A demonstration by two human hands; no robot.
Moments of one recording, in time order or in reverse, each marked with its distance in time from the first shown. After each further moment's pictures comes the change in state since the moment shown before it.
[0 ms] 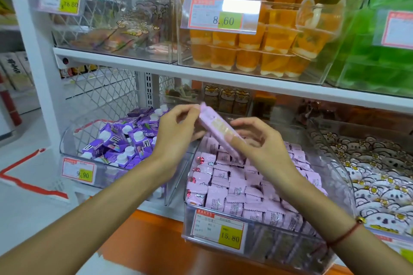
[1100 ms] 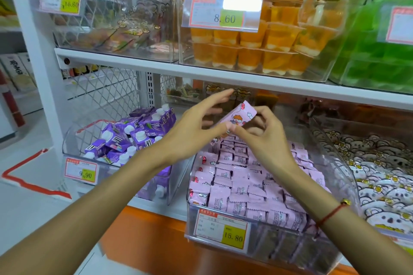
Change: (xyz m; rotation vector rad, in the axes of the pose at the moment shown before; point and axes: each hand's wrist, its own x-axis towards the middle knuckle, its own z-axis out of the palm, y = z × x) left_hand 0.019 -0.001 -0.007 0.485 -0.548 0.361; right_hand 0.018 0.006 0.003 0.010 0.105 -0.055
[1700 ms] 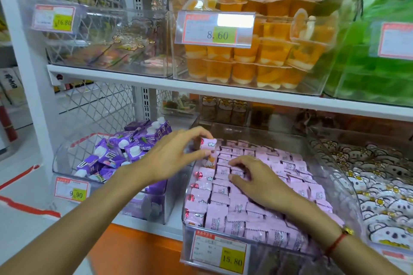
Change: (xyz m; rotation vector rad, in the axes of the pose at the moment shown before) left_hand -0.004 -0.040 -0.020 0.404 -0.102 -0.025; right_hand -0.006 0.049 -0.010 -0.656 -0.372 0.083
